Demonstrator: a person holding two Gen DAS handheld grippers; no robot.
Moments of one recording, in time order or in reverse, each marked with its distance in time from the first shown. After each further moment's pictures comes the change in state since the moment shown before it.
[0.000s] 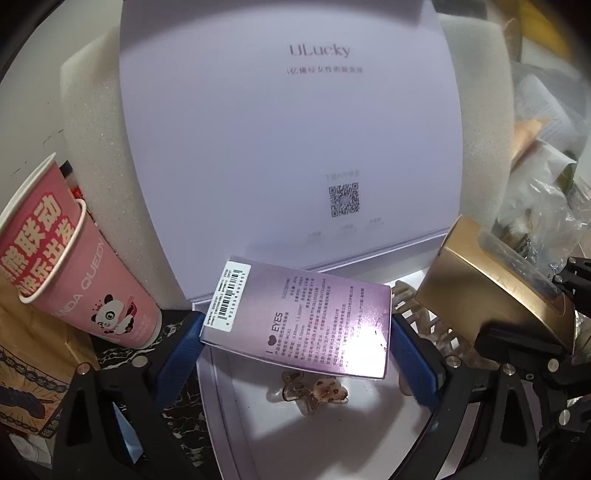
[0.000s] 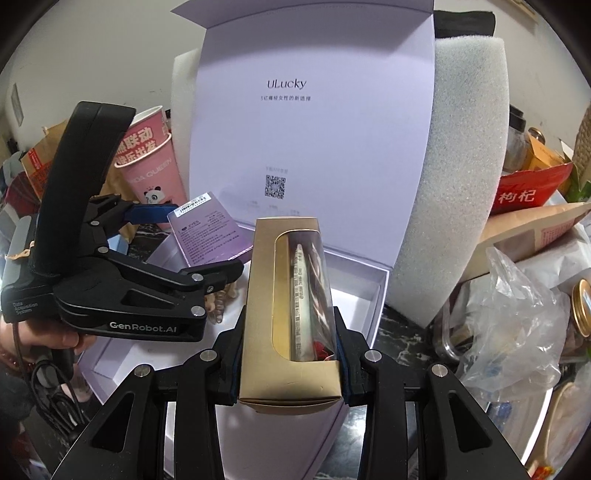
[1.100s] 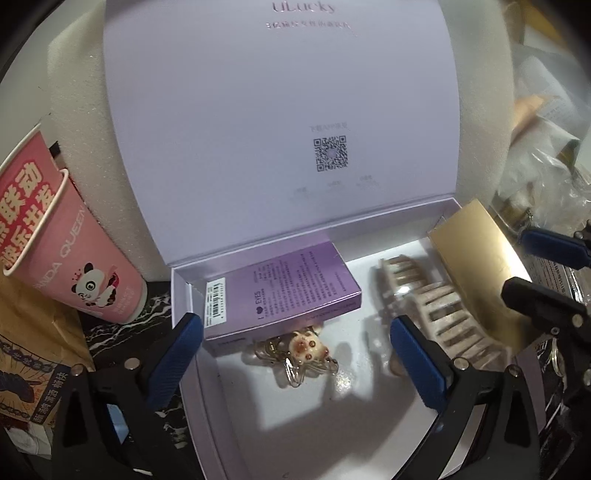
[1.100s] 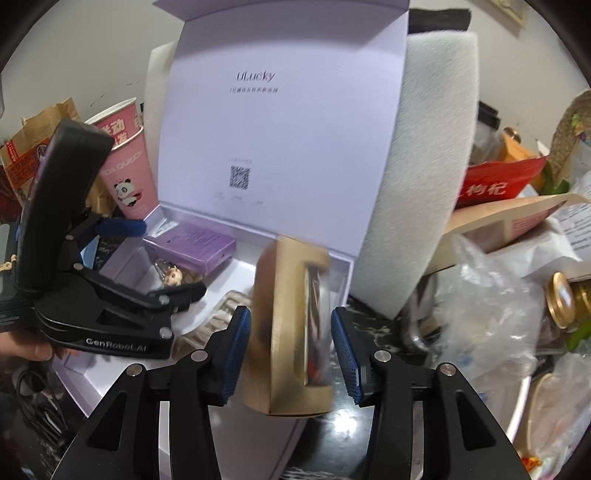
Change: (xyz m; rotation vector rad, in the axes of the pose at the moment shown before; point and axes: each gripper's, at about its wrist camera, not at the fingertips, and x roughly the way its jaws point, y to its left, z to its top) left arm 0.018 -0.017 -0.022 -0.002 0.079 -0.014; right arm -0.003 0.000 0.008 -0.007 -0.006 -0.118
